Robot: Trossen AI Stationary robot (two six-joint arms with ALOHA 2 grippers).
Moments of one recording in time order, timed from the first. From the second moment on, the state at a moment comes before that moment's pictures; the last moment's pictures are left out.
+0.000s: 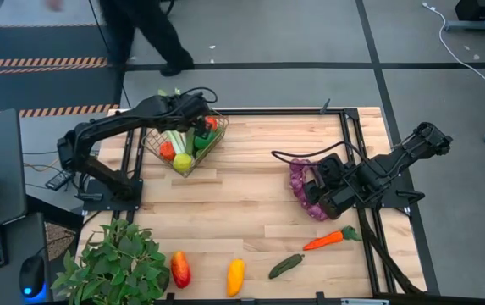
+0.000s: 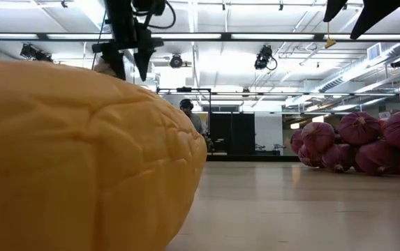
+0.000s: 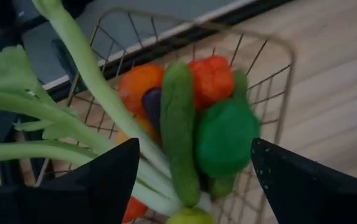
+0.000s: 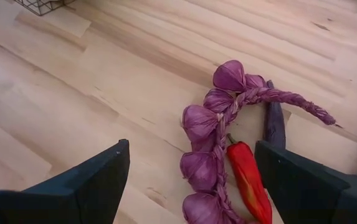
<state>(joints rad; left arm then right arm) 0.42 1.49 1.44 -1.13 -0.44 -0.66 0.53 1.30 1.33 -1.45 0.57 1.60</state>
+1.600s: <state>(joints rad) -0.44 1.49 1.71 -1.27 -0.40 -1.11 0.81 1.66 1.26 -0.84 0.23 1.59</state>
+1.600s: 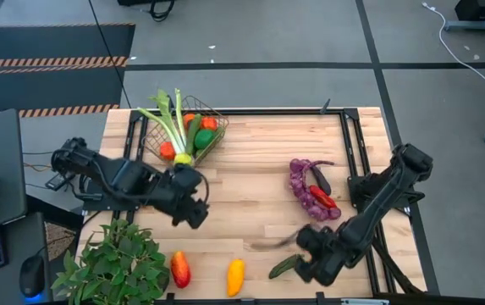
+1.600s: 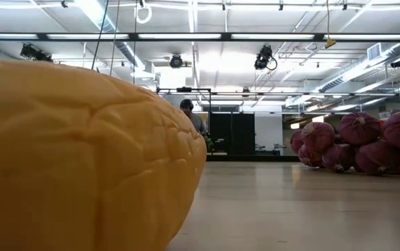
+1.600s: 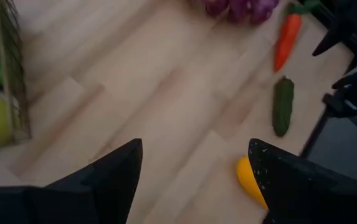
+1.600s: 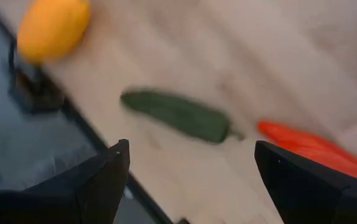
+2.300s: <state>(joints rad) -0.52 1.49 1.67 -1.32 -0.41 -1.16 0.86 1.82 1.26 -0.76 0.32 0.84</state>
